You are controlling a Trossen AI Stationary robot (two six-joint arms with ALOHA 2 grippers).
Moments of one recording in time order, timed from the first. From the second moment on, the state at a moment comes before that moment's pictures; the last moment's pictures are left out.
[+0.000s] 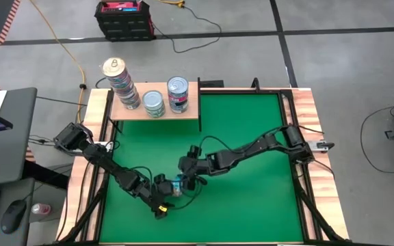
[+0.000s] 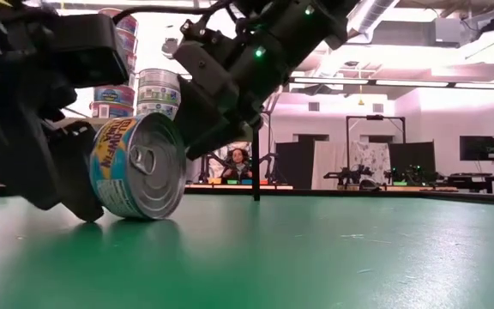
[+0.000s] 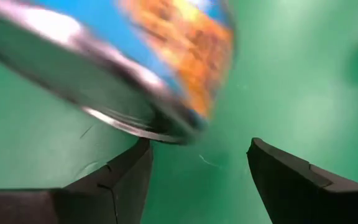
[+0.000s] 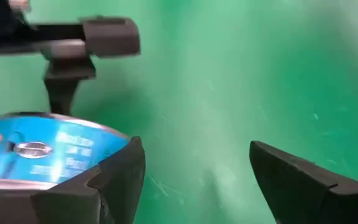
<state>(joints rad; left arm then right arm) -0.60 1.68 0.78 0.06 -0.27 -0.73 0.20 2.09 1.45 -0.13 0.29 0.26</state>
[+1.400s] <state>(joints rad) -0.53 1.72 1.16 -0.57 -0.44 -1.33 0.07 1.95 1.45 -0.40 0.26 0.24</state>
